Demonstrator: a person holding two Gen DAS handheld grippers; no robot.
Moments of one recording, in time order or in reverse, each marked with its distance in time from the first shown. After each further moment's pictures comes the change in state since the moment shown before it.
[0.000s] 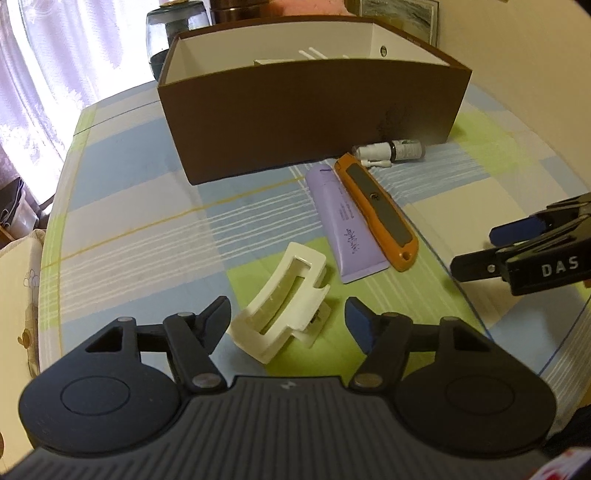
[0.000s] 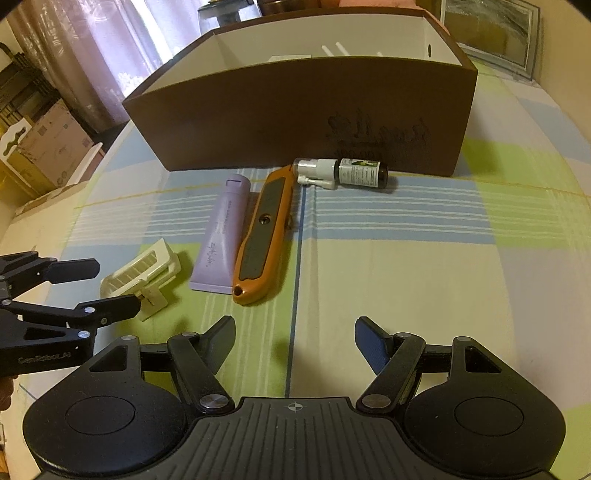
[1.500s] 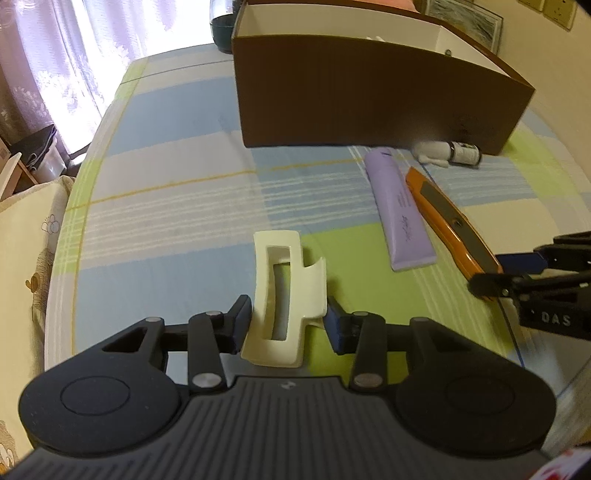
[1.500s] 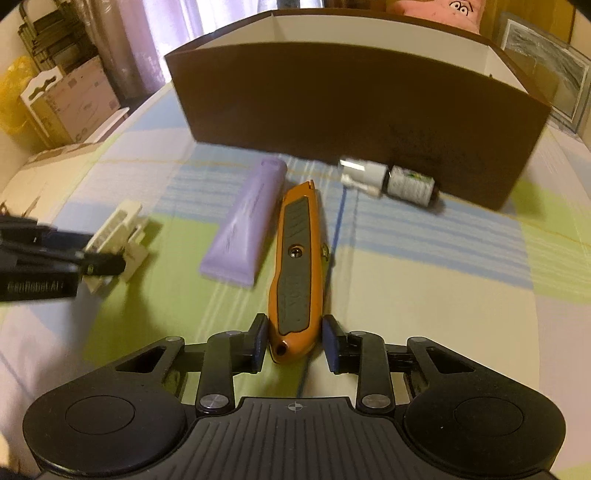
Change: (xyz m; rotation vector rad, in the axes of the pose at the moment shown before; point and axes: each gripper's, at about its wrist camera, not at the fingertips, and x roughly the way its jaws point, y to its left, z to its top) left arm 0.007 0.023 -0.015 -0.175 0.049 0.066; right arm 0.030 0.017 -0.011 -0.213 -0.012 -0.001
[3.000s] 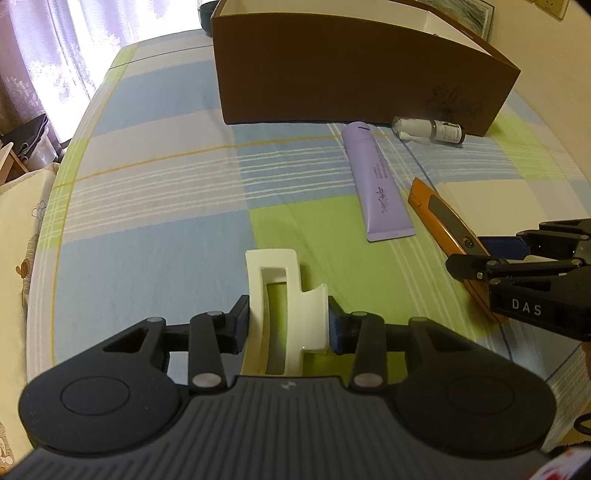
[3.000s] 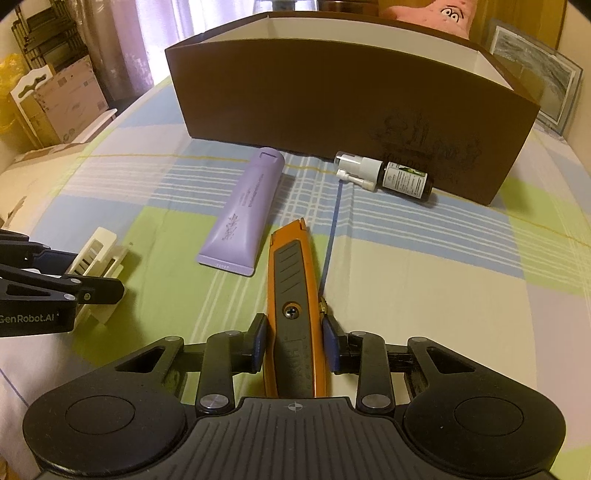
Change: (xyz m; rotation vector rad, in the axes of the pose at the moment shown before) left arm -0.001 -0.012 -0.014 -0.002 0.036 -0.026; right arm 0.004 0.016 -0.012 -0.001 -0.025 -0.064
